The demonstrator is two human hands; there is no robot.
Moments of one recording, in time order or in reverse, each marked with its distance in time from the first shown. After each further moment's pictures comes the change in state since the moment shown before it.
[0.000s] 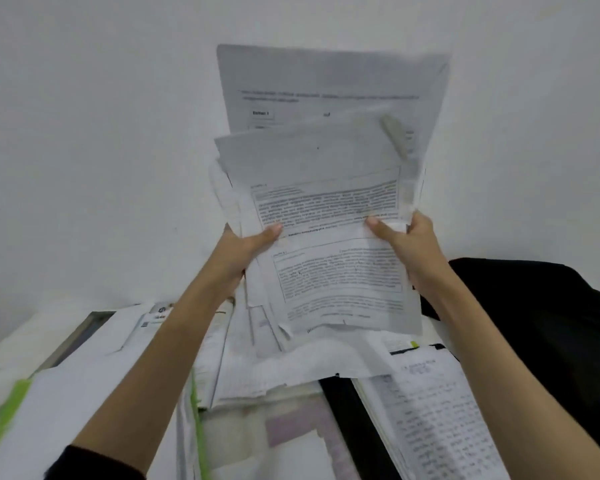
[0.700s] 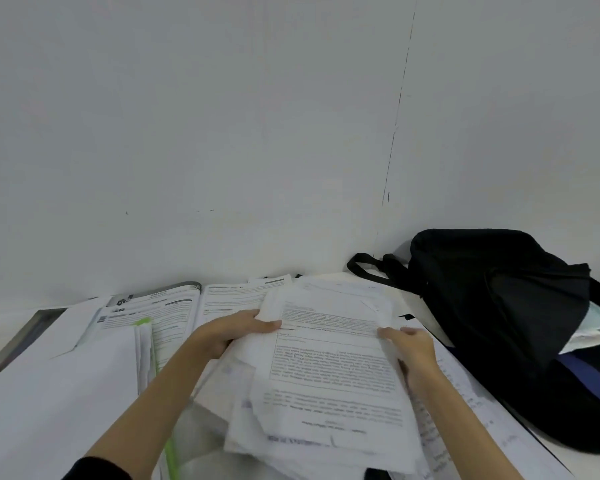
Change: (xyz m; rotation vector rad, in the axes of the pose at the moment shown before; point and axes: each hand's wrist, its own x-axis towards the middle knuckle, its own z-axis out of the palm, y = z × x) left_hand -0.018 -0.139 -0.011 0.291 -0.381 -0.824; right_hand -0.102 0.141 -0.058 -0.071 0.405 0.794
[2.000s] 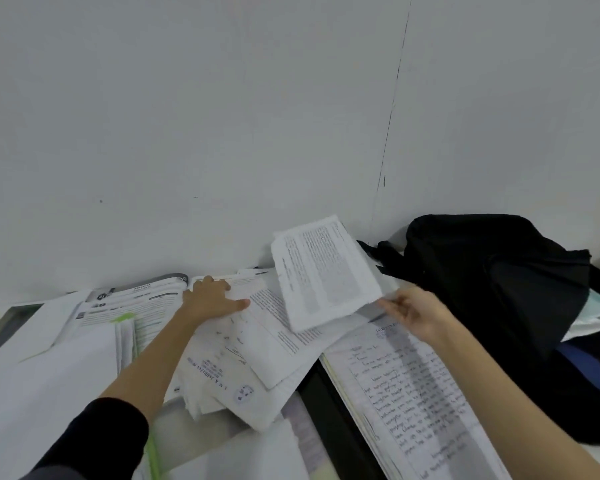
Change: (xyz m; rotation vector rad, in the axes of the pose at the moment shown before) left_hand 0.054 0.000 -0.045 1.100 0.539 -0.098; right_hand 0.029 -0.050 -0.013 0.279 -0.149 0.127
